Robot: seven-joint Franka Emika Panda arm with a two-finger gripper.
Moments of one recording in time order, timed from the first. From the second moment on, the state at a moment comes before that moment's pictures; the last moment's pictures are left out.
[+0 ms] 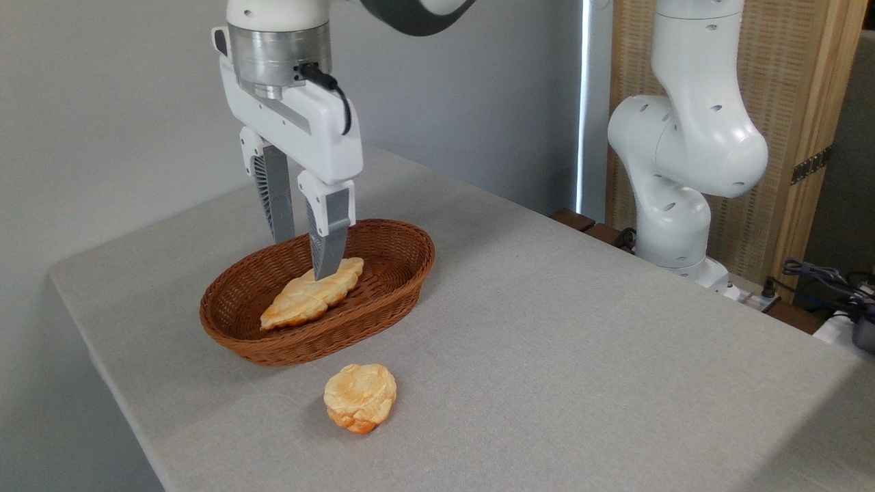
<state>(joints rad) -0.13 -0.02 0.04 -1.71 -0.12 1.83 0.69</state>
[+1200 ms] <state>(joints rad) -0.15 -0.07 -0.03 -1.71 -0.12 1.65 0.68</state>
